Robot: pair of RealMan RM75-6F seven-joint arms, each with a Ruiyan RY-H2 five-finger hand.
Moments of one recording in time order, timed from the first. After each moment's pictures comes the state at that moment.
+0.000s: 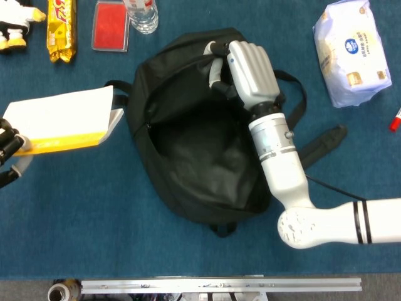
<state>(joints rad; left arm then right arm) -0.24 -1.27 0.02 -1.09 1.87 1.89 -0.17 1.00 -1.82 0.51 -1.71 -0.68 1.35 -0.46</state>
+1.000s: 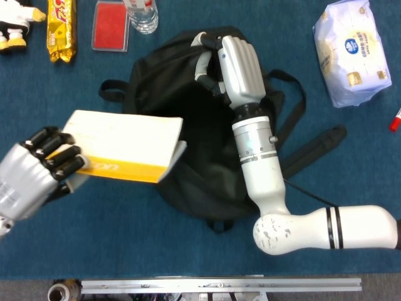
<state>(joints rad) -0.35 -1.25 0.04 -1.33 2.07 1.81 -0.05 1.03 -1.98 0.60 -1.62 -0.79 1.42 -0.38</state>
